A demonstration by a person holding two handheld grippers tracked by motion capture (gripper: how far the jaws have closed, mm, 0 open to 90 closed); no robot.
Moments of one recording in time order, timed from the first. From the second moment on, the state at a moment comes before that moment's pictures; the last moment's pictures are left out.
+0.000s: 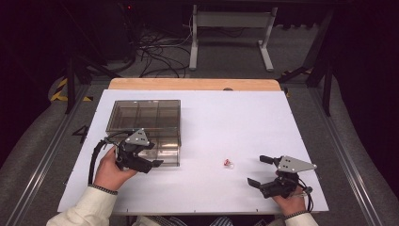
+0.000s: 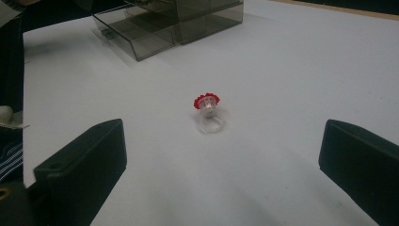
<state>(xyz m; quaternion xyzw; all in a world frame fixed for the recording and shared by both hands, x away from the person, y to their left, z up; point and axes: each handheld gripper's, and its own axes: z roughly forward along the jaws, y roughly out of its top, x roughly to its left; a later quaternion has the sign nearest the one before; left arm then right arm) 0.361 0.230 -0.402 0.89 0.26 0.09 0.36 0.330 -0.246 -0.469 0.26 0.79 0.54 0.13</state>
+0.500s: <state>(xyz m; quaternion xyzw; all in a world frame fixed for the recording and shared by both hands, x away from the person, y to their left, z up) 0.362 0.204 -0.395 0.87 0.26 0.09 0.40 0.329 -0.246 -0.469 0.26 0.79 0.54 0.13</state>
